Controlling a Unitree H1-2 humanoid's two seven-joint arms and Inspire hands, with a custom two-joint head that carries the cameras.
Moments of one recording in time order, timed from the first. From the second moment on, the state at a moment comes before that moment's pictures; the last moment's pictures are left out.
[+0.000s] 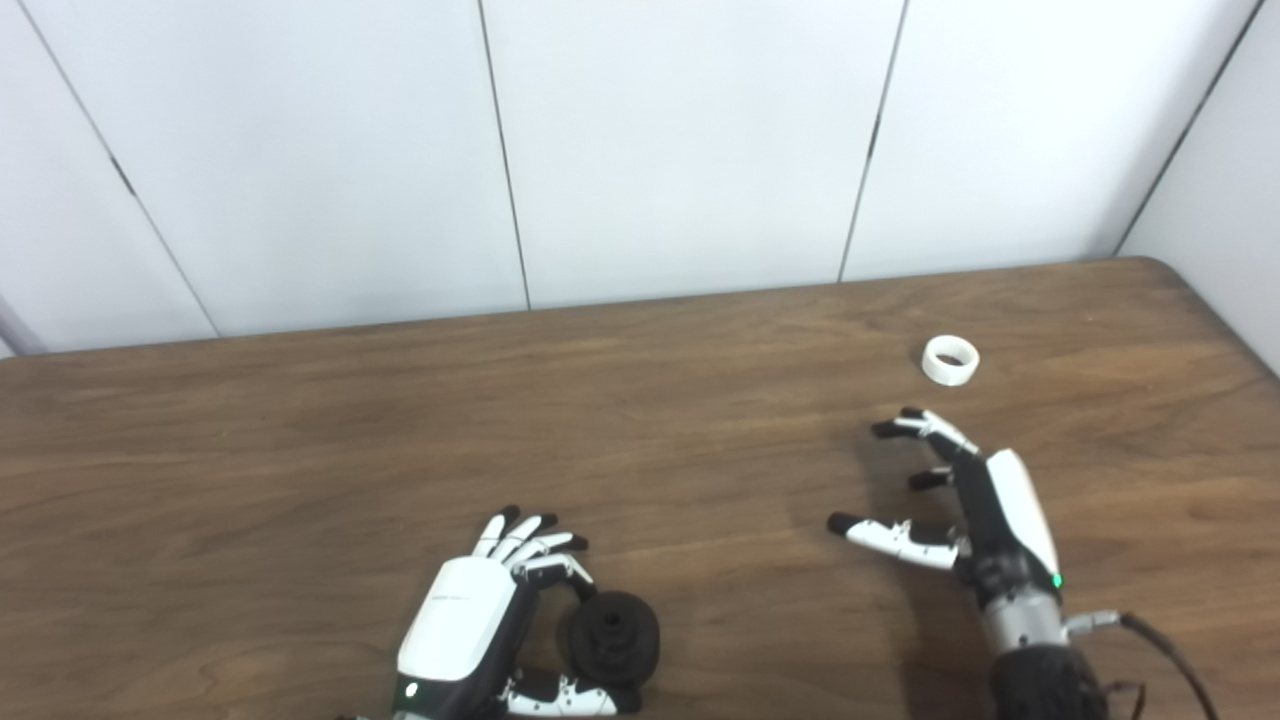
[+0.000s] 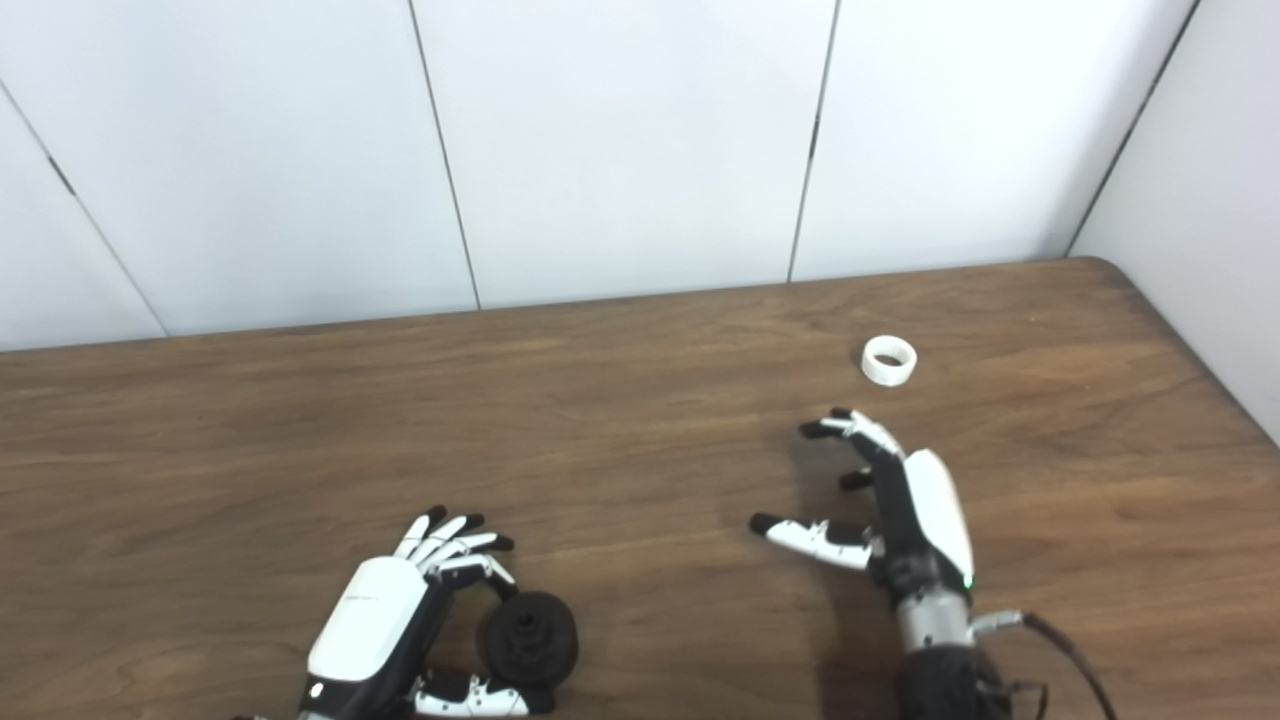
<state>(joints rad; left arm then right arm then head) 0.07 0.23 -0.40 -0.17 0.86 -0.09 0.04 0.05 -0.15 -0.07 -0.26 -0.56 0.24 -0.09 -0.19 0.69</state>
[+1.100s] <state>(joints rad) 0.08 0.27 -0.36 -0.18 0.82 -0.14 0.02 -0.28 -0.35 -0.07 0.06 -0.58 0.39 -0.09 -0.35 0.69</state>
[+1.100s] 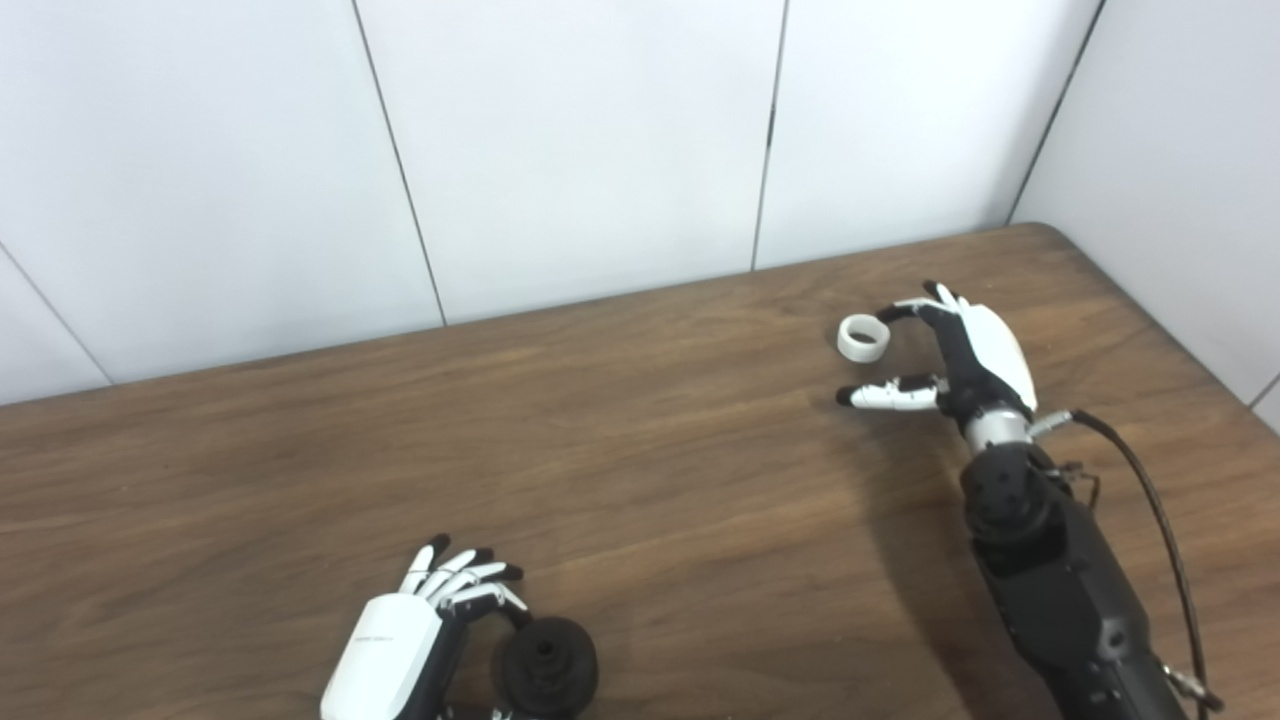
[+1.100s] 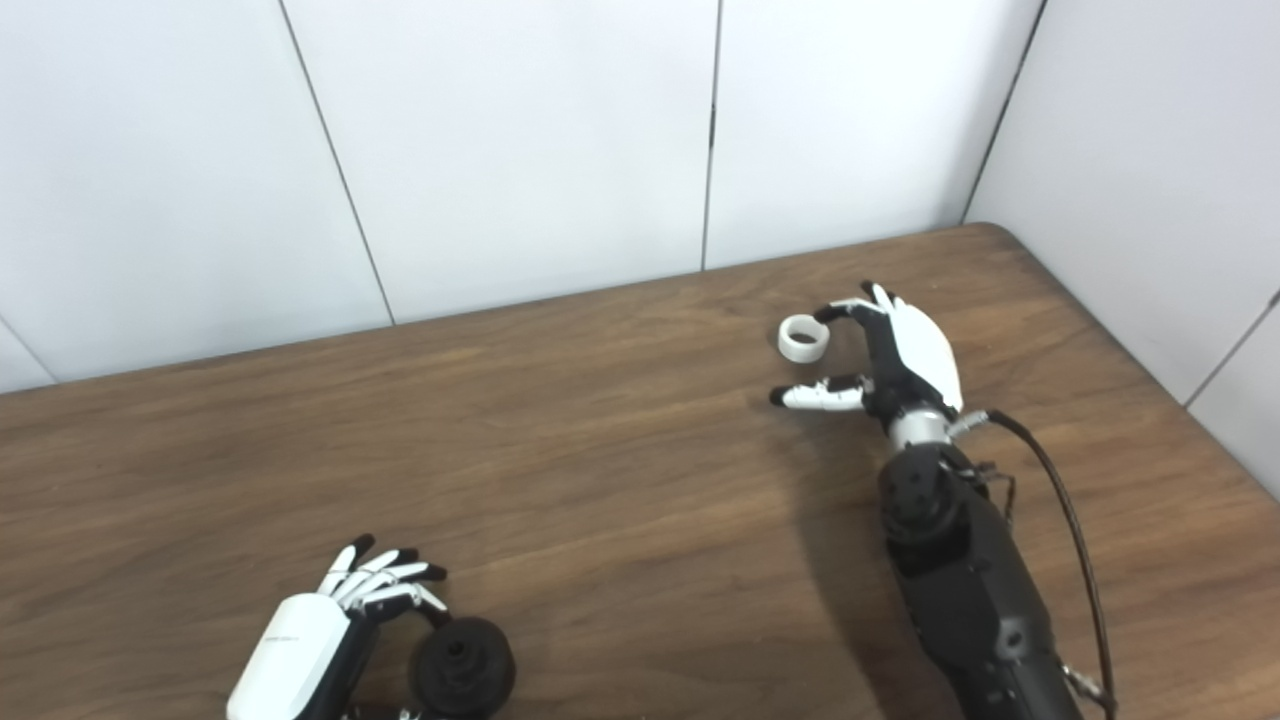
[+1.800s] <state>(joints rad) 0.08 0.28 -0.36 -0.18 0.82 -0.14 0.02 -0.42 -0.41 0.02 0.22 -0.61 0.47 -0.04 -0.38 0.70</state>
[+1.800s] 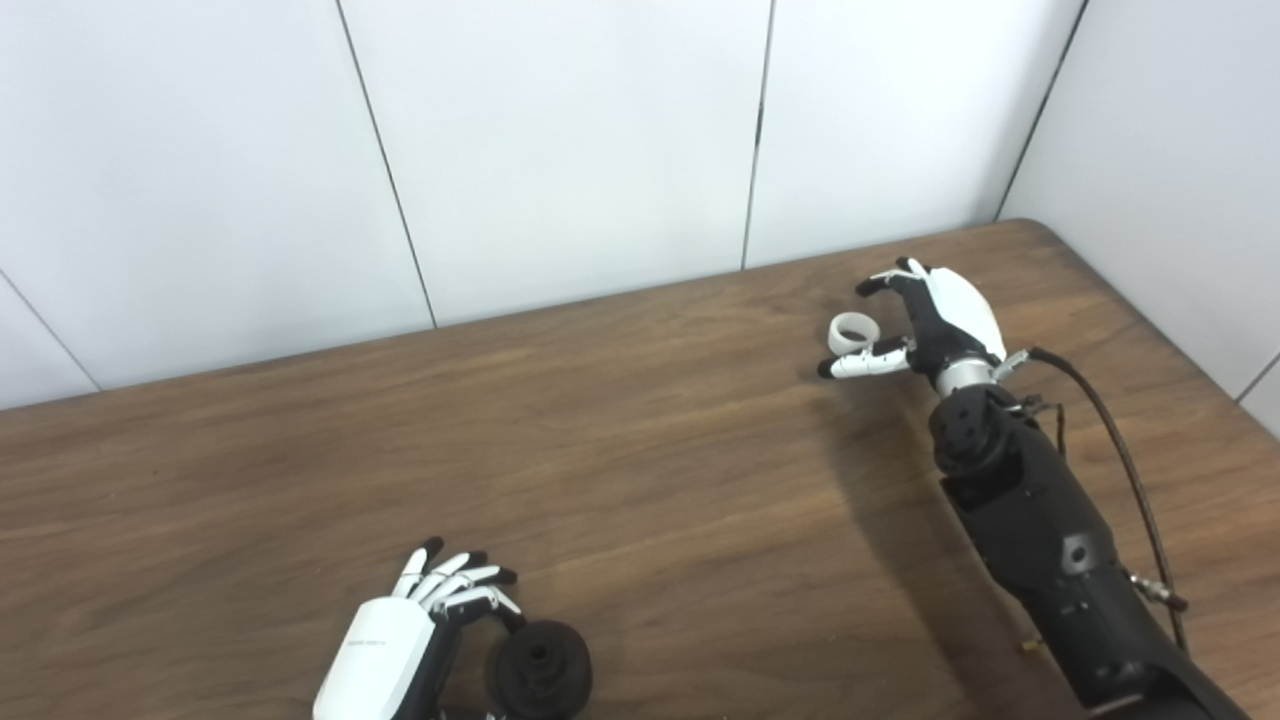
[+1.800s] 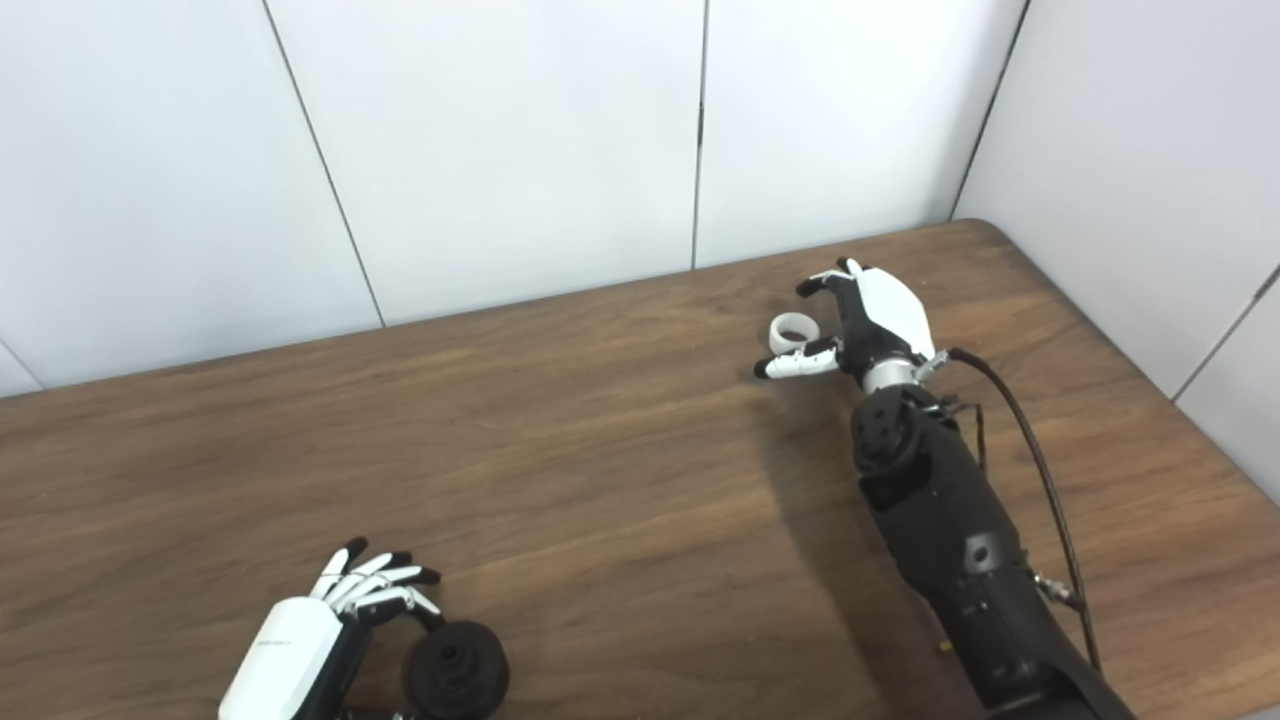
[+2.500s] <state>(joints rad) 0.09 0.29 -0.34 -0.19 0.81 -0.16 0.00 -0.50 -0.42 -0.01 0.35 -0.72 0.47 0.05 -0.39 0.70</state>
